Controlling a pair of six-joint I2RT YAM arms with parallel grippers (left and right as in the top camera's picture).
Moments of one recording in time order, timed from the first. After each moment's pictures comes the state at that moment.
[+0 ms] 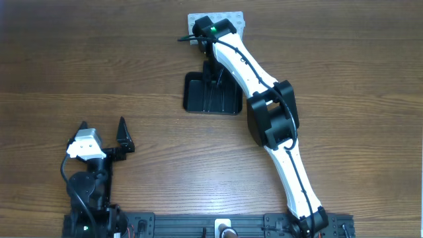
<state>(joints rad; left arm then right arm) 0.07 0.01 0.01 -0.07 0.00 -0.15 0.48 2.56 2.30 -1.38 0.06 0.52</state>
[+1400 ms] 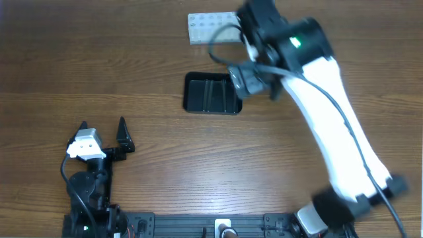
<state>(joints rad) 0.07 0.01 0.01 -0.07 0.00 -0.15 0.46 1.66 1.94 -1.54 0.16 0.09</state>
